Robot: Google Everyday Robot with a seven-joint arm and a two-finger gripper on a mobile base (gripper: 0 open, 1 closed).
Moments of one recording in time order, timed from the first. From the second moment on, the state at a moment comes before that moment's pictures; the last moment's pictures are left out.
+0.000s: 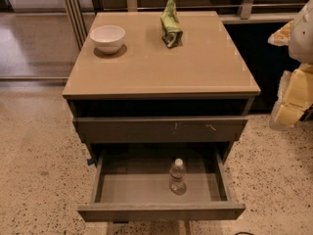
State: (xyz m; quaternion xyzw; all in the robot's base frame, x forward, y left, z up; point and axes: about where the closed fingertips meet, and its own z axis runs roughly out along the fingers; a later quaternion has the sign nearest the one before) arm 0.438 -0.216 0.977 -0.60 0.78 -0.04 0.16
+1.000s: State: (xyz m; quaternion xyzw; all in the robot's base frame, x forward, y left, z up) arm 0.431 -0.207 0.947 -0.60 0.77 -0.01 0.19
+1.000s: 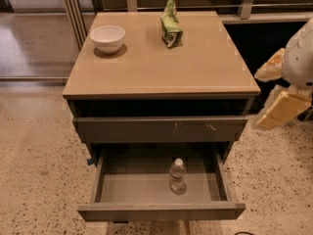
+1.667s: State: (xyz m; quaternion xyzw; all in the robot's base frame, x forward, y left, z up) arm 0.426 -0.174 0.789 -0.59 0.77 0.11 0.22
